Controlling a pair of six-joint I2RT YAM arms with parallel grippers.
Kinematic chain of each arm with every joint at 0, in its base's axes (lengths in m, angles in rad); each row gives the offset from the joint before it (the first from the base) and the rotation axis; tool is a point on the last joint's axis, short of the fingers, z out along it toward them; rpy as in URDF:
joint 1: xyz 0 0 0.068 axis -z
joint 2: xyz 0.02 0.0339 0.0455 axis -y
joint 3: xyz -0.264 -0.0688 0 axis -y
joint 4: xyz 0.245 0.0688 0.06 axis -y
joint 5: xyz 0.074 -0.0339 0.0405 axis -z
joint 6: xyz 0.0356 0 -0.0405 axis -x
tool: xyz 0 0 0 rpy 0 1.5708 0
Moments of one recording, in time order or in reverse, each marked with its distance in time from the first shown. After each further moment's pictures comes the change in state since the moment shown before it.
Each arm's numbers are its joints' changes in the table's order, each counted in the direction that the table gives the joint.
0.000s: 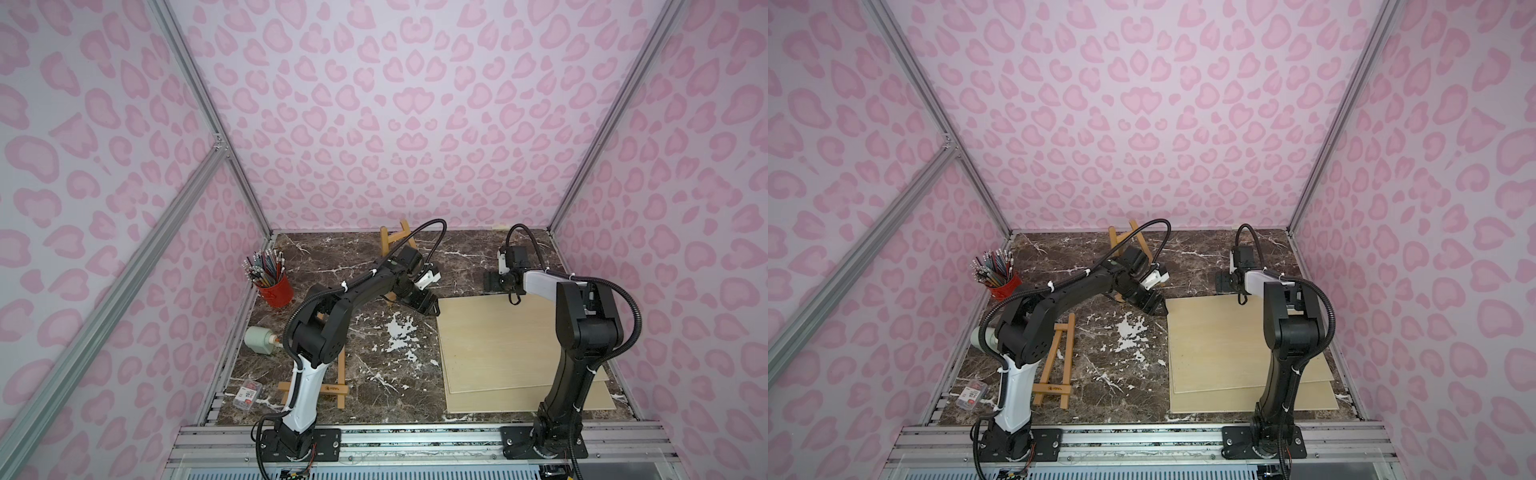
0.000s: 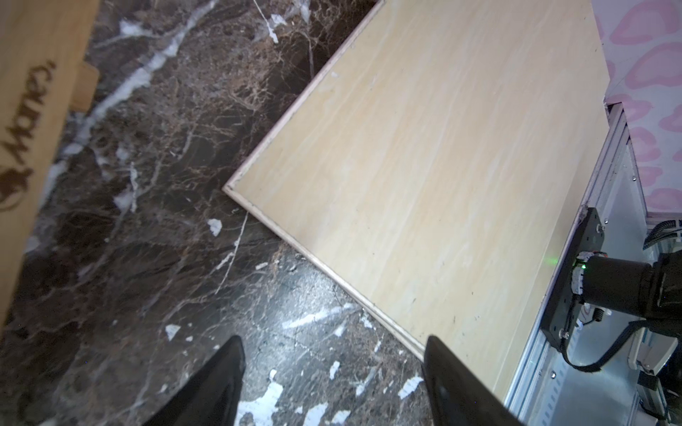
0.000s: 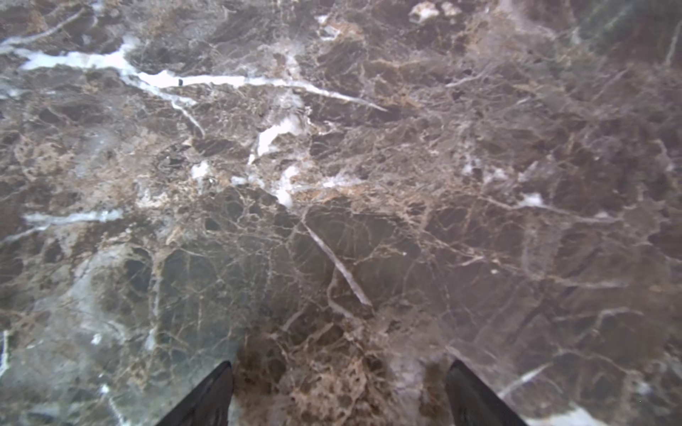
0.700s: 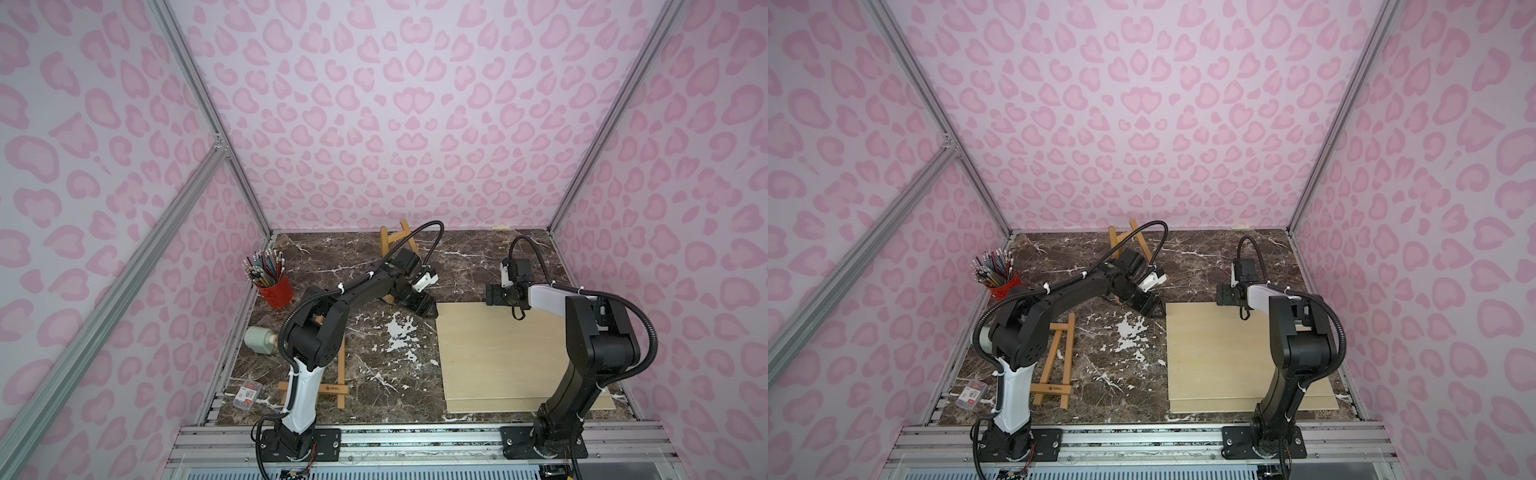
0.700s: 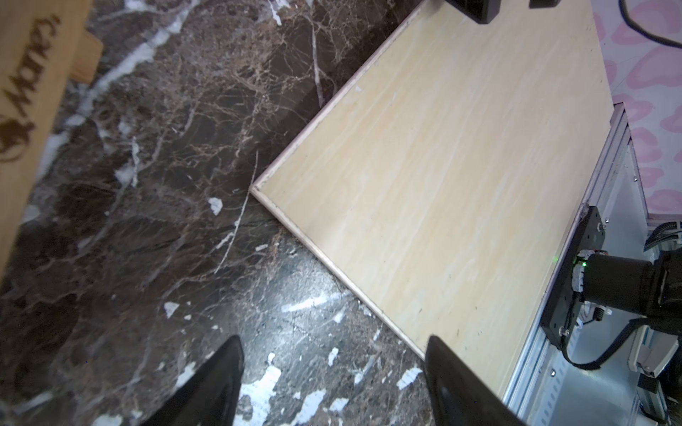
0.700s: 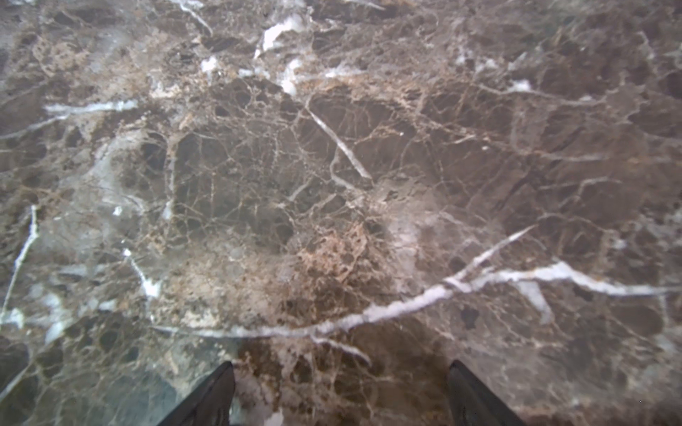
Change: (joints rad) left arm 0.000 0.043 -0.068 0.029 -0.006 0.014; right arm -0.019 0.160 -0.211 0.023 0.009 -0.025
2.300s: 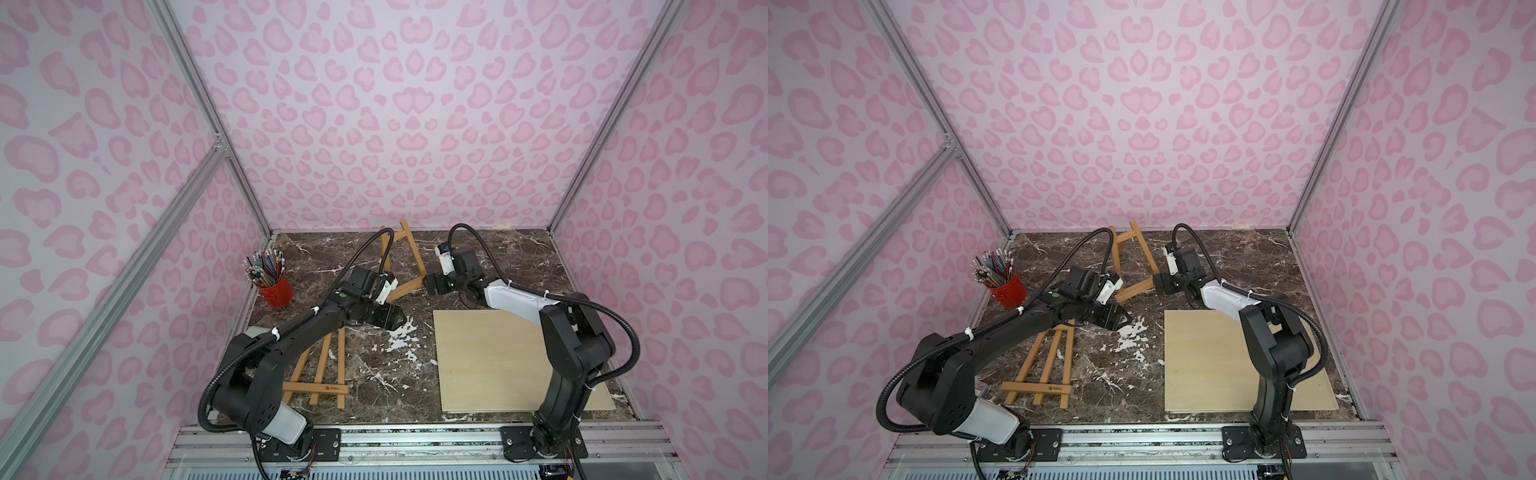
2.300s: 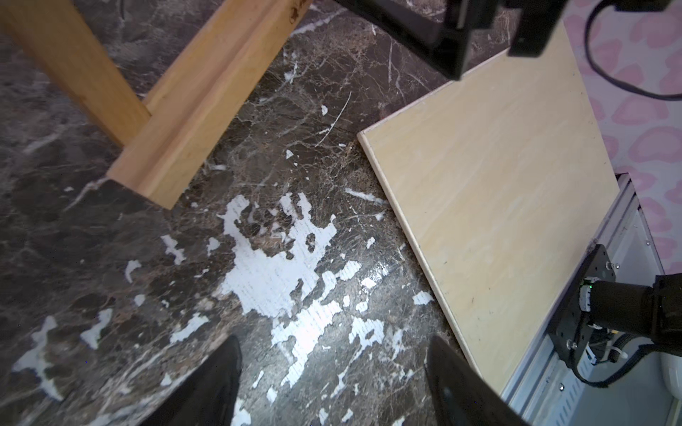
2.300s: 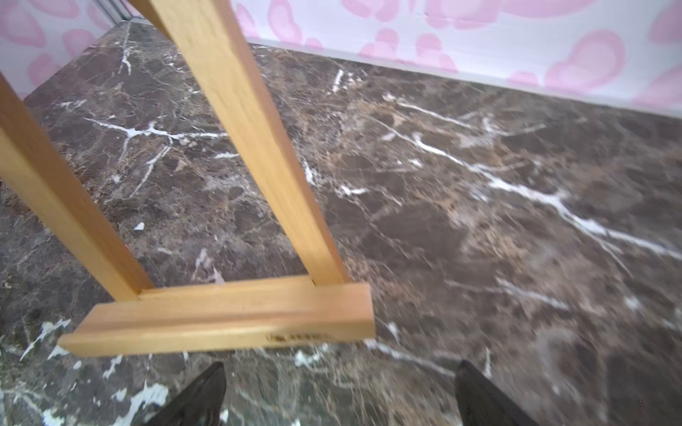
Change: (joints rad) left arm -0.117 0.574 -0.596 0.240 -0.126 0.160; right arm -0.419 -0.063 0.231 0.163 -0.106 0.000
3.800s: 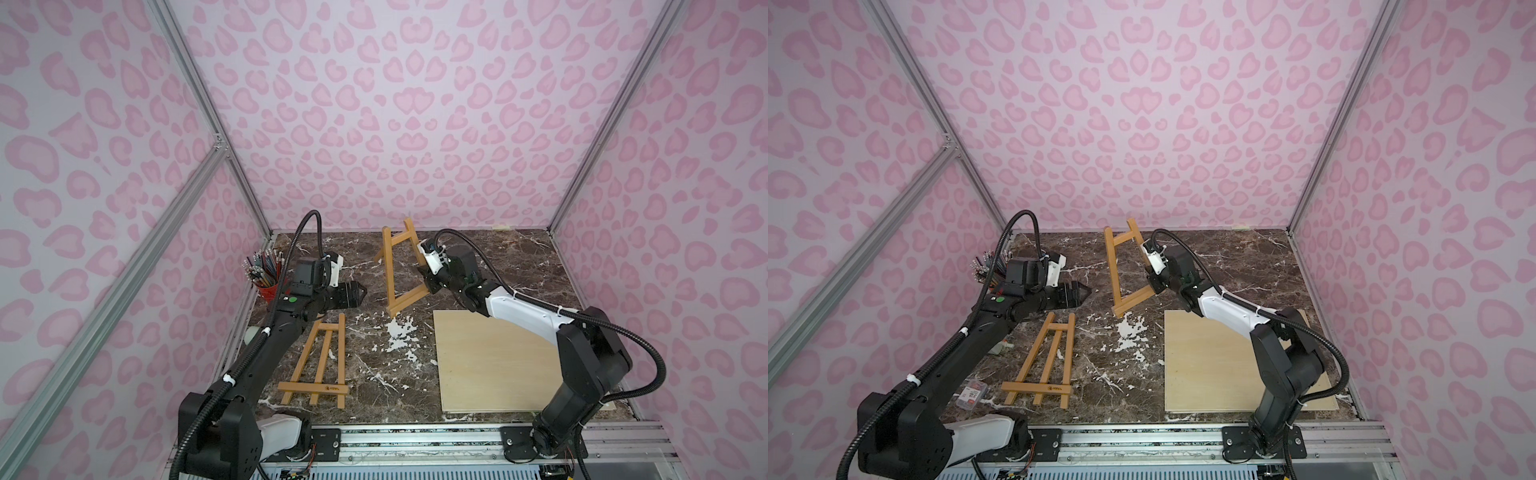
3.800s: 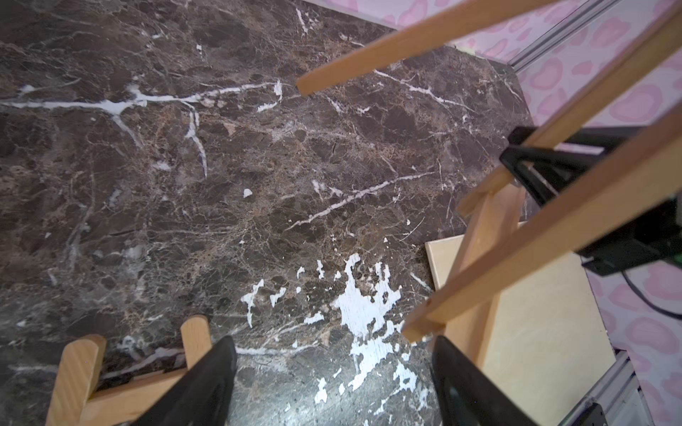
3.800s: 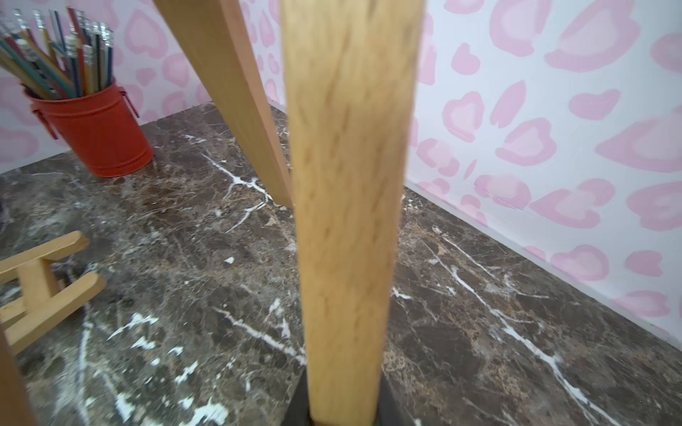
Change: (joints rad) left arm -0.315 0.242 -0.020 -0.012 -0.035 0.122; right arm -0.115 0.212 -0.107 0.122 -0.013 0.216
